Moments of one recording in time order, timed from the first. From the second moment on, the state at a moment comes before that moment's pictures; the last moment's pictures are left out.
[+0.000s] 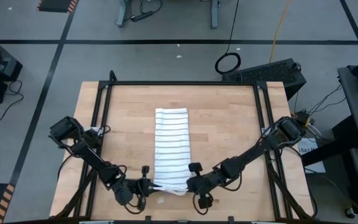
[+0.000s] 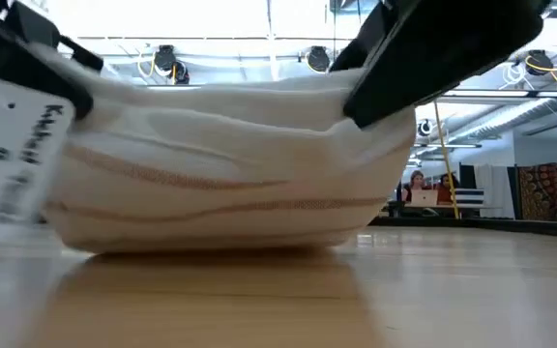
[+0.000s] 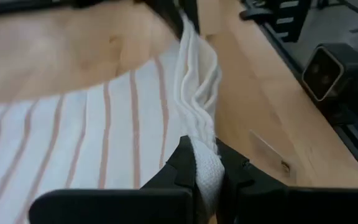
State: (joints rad) left arm -0.83 1.76 0.71 0.48 -0.66 -0.31; right arm 0.53 1.87 1.16 -0.05 0.11 0.29
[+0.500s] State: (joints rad) left arm -0.81 1.76 0.71 0.54 -0.34 -0.56; right arm 0.44 1.95 1.16 0.17 -0.44 0.50
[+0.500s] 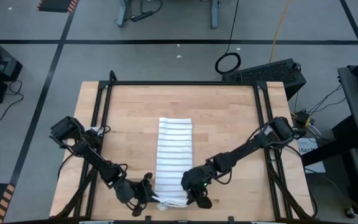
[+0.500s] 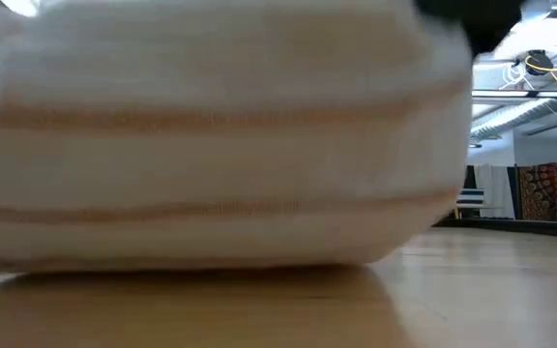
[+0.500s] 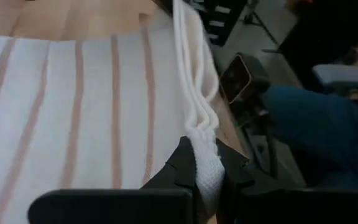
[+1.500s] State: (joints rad) left arm -0.75 1.76 0.67 0.58 -0.10 -0.59; right arm 0.45 2.07 1.16 0.43 -0.59 0.63
